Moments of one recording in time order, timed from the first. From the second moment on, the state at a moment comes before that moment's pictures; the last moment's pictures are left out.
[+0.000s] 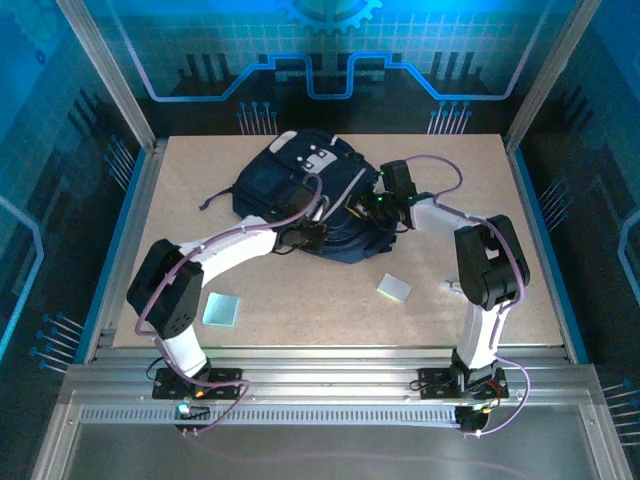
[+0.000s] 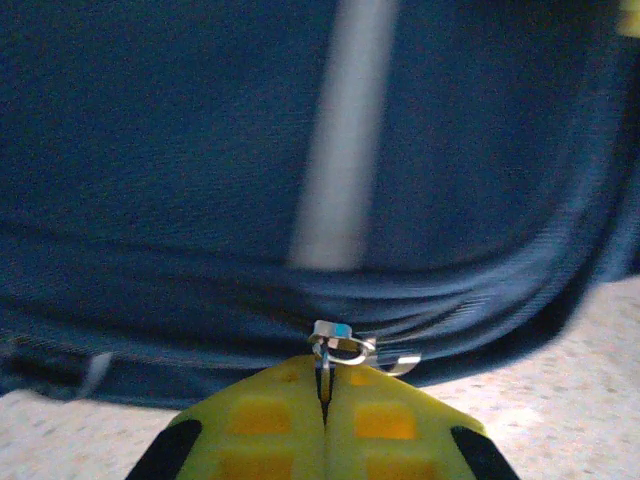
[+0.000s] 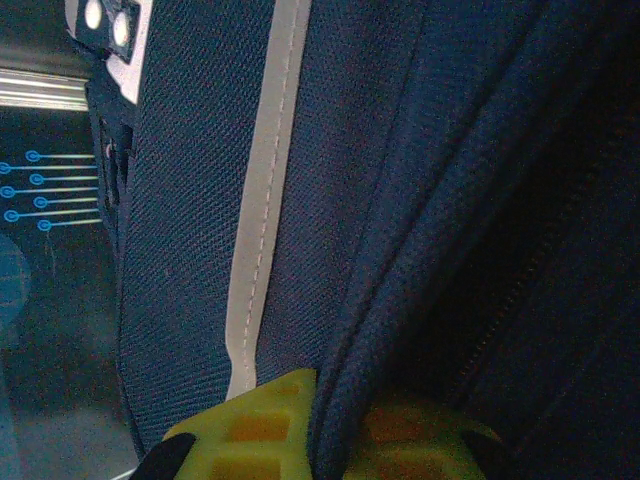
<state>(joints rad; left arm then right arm) -0.58 1.73 1.22 -0.49 -0.07 -0.33 0.33 1.89 1.24 -0.12 -0.46 0.91</state>
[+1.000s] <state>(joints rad) -0.41 1.66 1.25 -0.34 0.15 -0.56 0.31 1.49 1.07 -0.86 -0.18 0.54</state>
